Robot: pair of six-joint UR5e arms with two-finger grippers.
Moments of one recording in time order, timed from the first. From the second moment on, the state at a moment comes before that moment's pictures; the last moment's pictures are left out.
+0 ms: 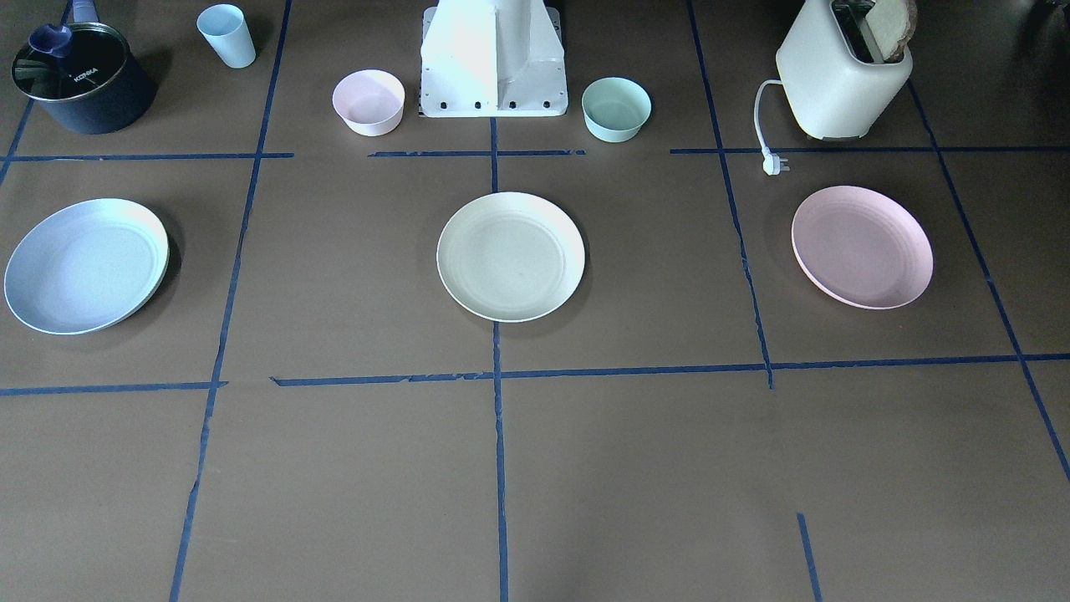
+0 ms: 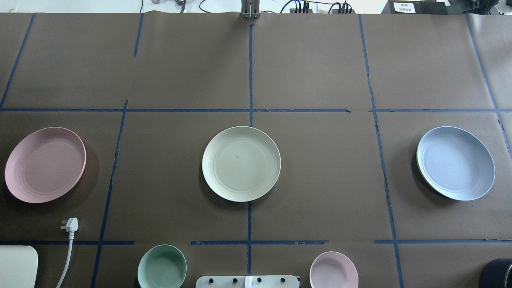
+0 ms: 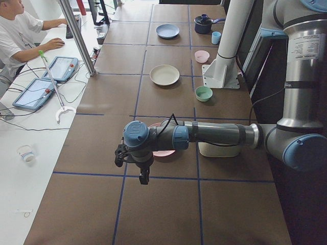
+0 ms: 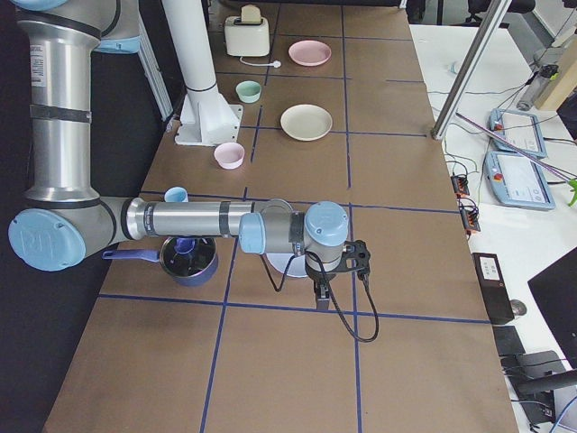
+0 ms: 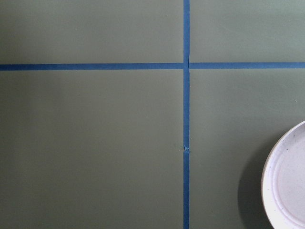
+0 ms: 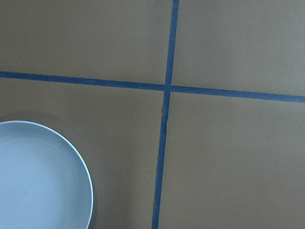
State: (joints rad) left arm -1.60 -1.52 -1.67 -1.47 -2.37 0.08; right arm 1.57 -1.65 1.69 -1.57 2.36 -0.05
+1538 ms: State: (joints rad) left arm -1.16 -1.56 -1.43 -2.16 -2.40 -0.56; right arm 1.52 -1.65 1.66 -1.57 2.39 -0.04
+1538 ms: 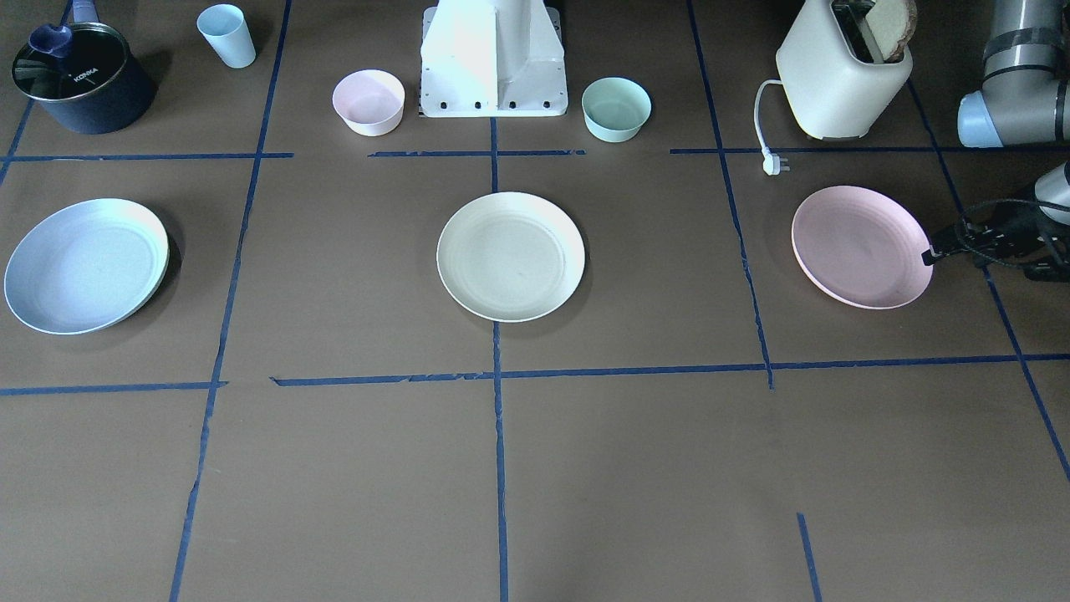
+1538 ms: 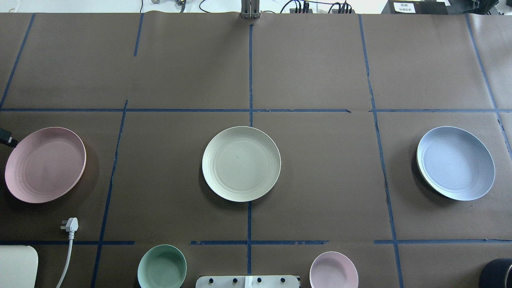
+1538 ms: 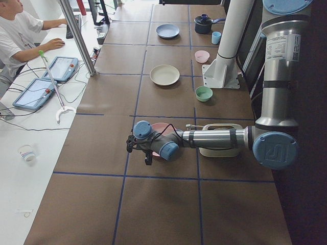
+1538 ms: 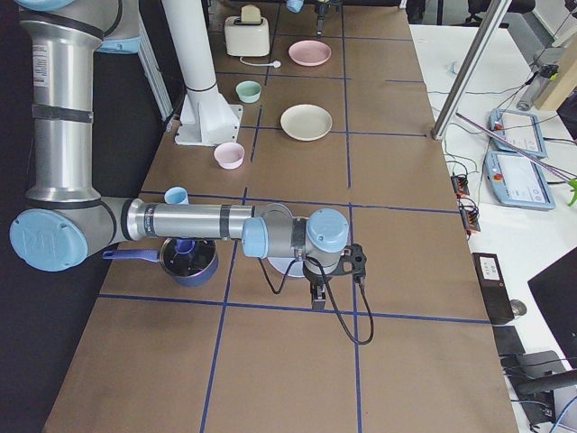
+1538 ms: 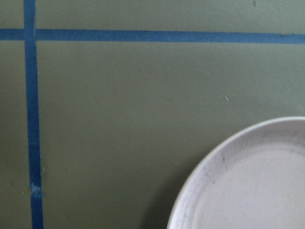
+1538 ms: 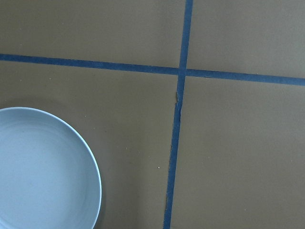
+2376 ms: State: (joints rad) left arm -1.11 -1.57 -1.38 -2.21 -2.40 -0.56; right arm 1.51 -1.65 1.66 -1.57 2.41 -0.04
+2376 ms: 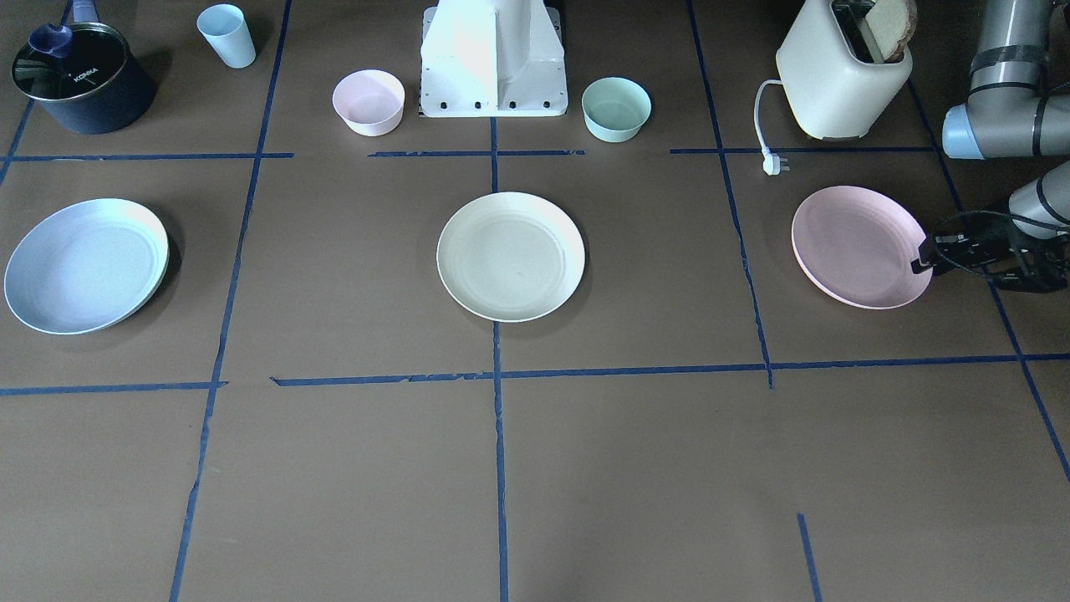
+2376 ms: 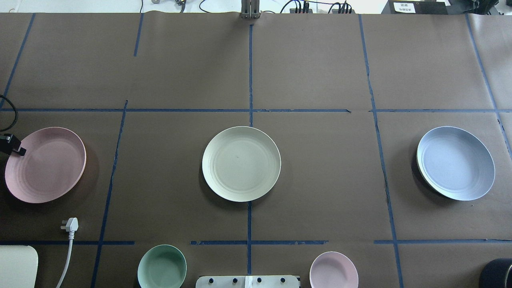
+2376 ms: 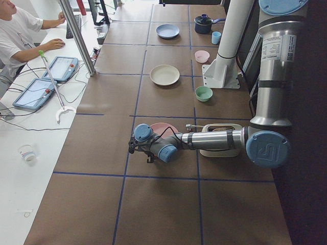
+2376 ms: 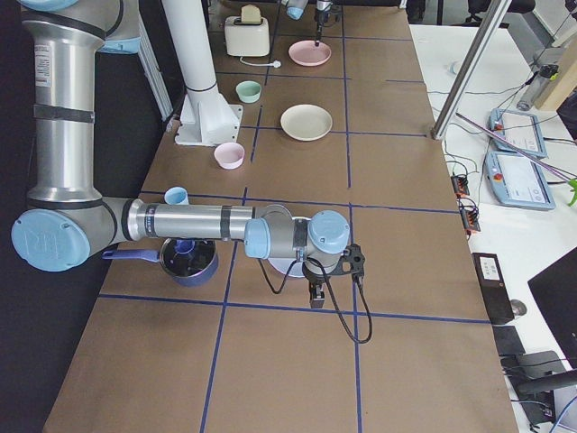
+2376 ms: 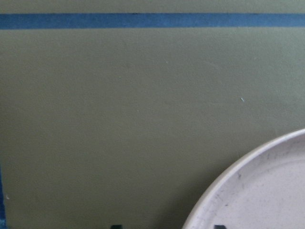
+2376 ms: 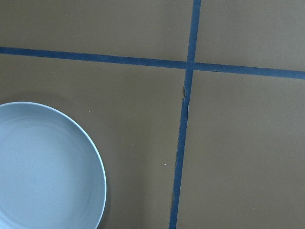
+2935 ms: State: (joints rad) left arm -1.10 -1.67 -1.44 -2.28 -2.52 -0.66; right arm 1.50 -1.64 1.64 -1.57 2.40 -0.04
